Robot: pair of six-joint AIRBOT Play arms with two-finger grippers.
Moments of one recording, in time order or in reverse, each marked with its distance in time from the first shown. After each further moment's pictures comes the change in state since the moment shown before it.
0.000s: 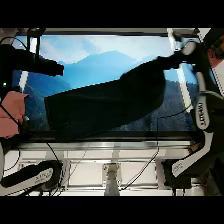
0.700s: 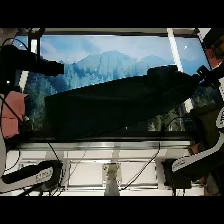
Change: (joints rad) left arm 0.044 -0.058 -0.003 -0.003 -0.020 -0.135; right arm -0.383 0.002 0.006 -0.105 0.308 0.267
